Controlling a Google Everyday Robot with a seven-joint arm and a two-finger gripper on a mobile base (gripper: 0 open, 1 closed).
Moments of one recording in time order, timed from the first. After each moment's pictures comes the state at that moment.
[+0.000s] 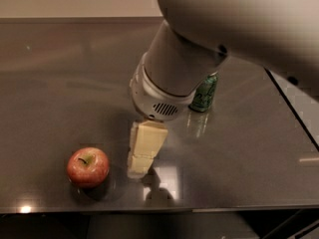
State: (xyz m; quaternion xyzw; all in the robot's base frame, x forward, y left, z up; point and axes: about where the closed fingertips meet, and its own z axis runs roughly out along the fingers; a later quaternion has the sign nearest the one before) arm 0.400 0.041 0.920 -0.72 0.66 0.08 0.21
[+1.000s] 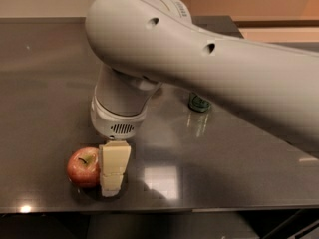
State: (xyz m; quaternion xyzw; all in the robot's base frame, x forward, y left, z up) arm 0.388 0.107 0.866 -0.78 0.60 0.11 0.16
